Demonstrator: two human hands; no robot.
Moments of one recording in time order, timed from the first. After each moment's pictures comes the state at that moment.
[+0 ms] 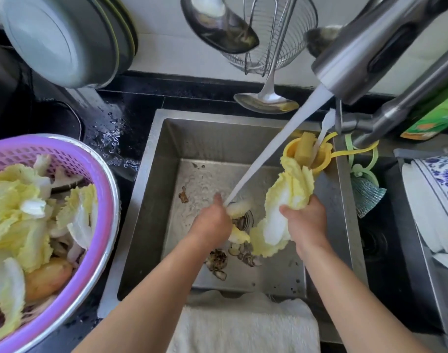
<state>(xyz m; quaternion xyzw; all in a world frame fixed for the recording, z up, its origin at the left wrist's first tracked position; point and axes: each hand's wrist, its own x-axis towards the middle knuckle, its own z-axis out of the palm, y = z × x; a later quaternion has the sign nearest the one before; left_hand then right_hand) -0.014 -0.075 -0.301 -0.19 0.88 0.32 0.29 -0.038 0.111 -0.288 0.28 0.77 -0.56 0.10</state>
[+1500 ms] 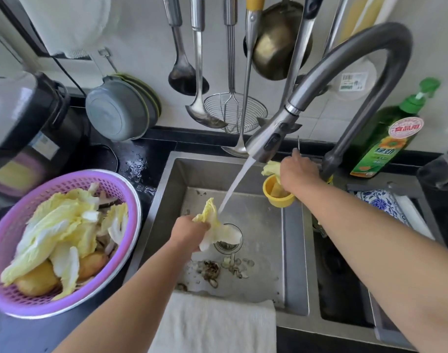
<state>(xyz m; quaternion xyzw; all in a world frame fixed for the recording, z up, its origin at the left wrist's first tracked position) 0.020 -0.079 -0.195 -0.43 0.69 0.56 0.15 -0.162 0.131 -0.145 -0.06 0.98 0.10 0.15</state>
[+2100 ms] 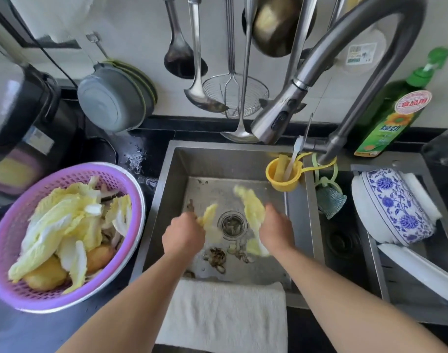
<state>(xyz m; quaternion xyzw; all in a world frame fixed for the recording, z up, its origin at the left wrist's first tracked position) 0.046 -0.086 -0.204 -0.32 0.92 0.20 0.13 -0.013 0.111 -0.242 0.05 0.96 -0.21 0.18</state>
